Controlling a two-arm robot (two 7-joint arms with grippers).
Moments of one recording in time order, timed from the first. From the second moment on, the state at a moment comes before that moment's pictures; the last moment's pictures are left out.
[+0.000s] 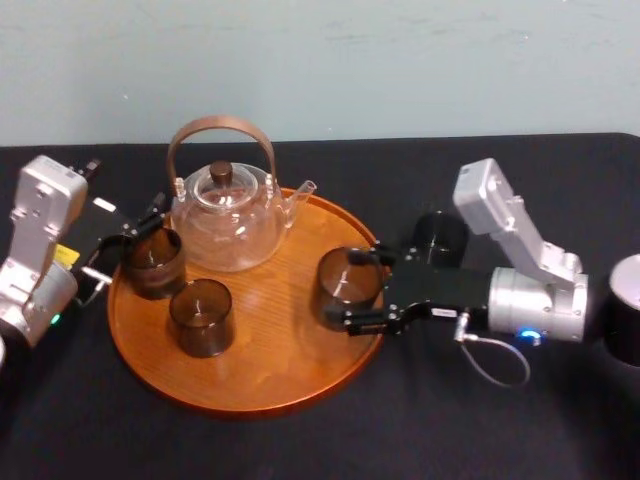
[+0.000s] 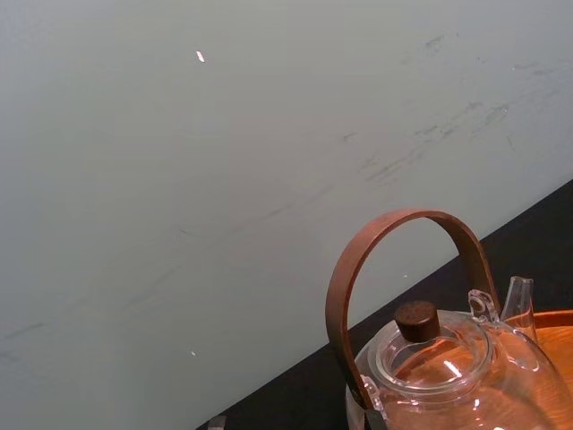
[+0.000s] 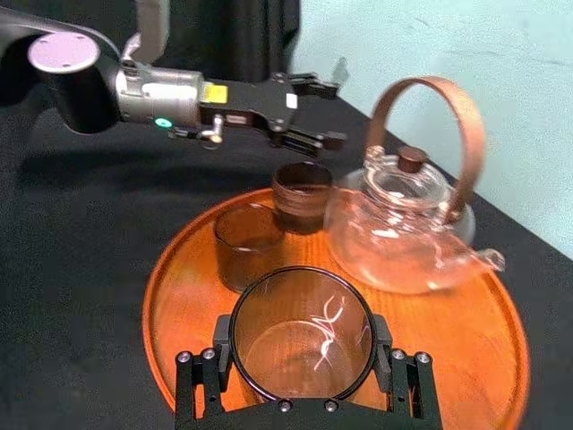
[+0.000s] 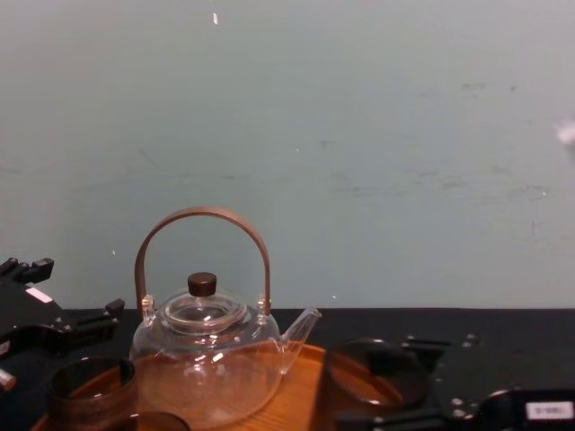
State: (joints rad) left arm -0.20 0.60 0.45 -1.41 -0.25 -0.12 0.03; right arm 0.34 0.59 -0.61 -1.50 0.44 0.09 0.73
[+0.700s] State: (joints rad) left arm -0.20 0.60 0.45 -1.41 -0.25 -0.12 0.03; right arm 0.41 0.49 -0.71 -1.36 0.40 0.04 0.76
